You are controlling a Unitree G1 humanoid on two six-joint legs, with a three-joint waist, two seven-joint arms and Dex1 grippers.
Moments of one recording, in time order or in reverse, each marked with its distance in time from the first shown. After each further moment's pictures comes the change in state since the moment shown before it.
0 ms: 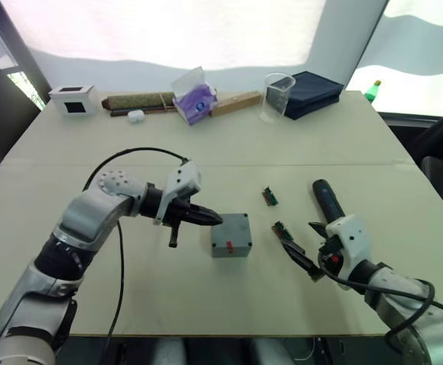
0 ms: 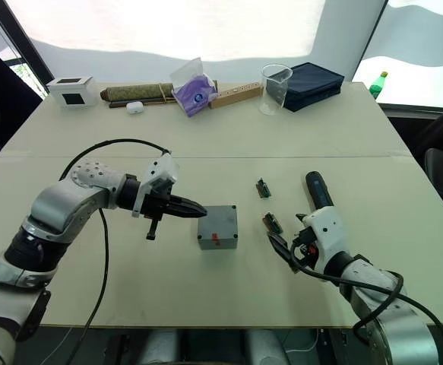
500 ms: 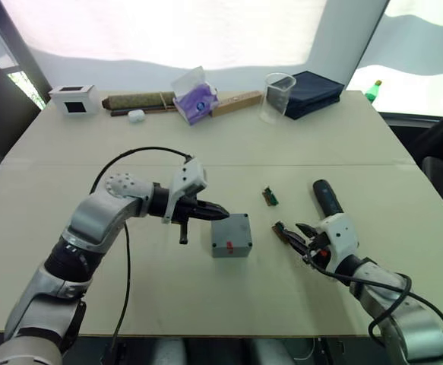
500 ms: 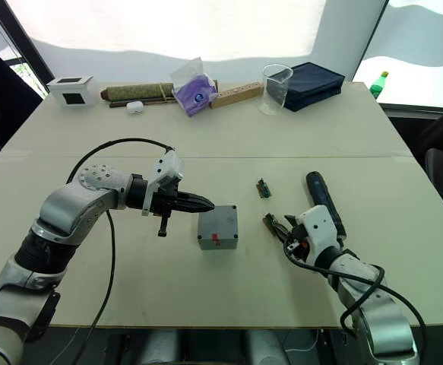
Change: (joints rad) left arm 0.021 -0.046 0.009 -0.010 0.002 -0.009 0.098; right arm -0.045 -0.004 0.086 0.187 -0.055 -0.186 -0.040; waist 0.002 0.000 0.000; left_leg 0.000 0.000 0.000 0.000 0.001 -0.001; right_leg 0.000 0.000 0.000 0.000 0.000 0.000
